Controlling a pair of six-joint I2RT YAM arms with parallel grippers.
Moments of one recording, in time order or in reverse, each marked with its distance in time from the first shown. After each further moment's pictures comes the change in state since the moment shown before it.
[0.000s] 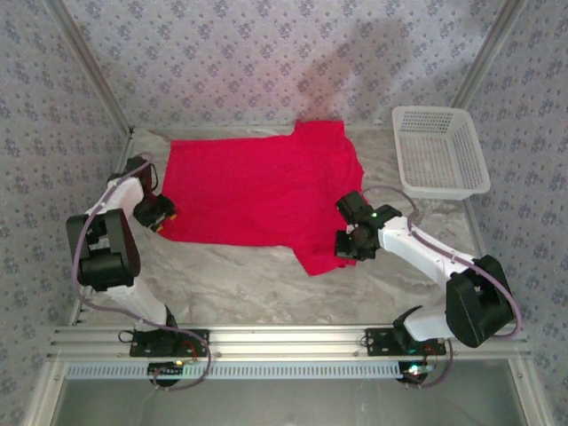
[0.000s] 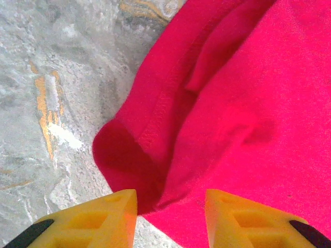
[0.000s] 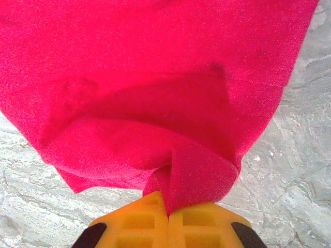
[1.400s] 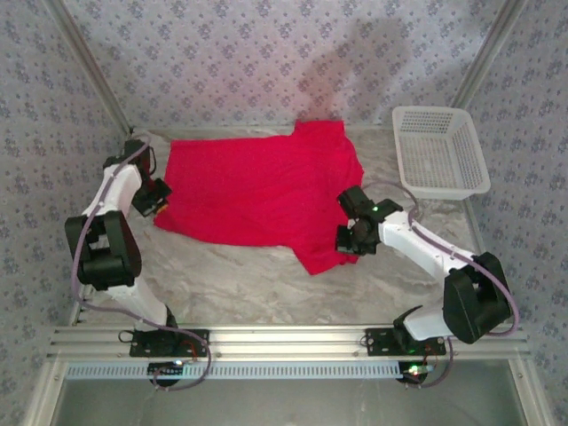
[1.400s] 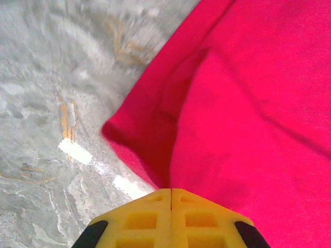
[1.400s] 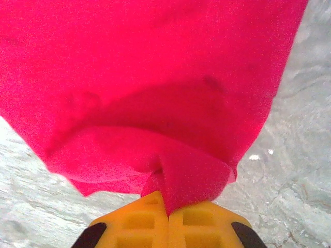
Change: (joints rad) left arm -0.033 -0.003 0.223 -0.148 -0.068 0.009; right arm -0.047 0.025 0.080 -0.033 0.000 -0.006
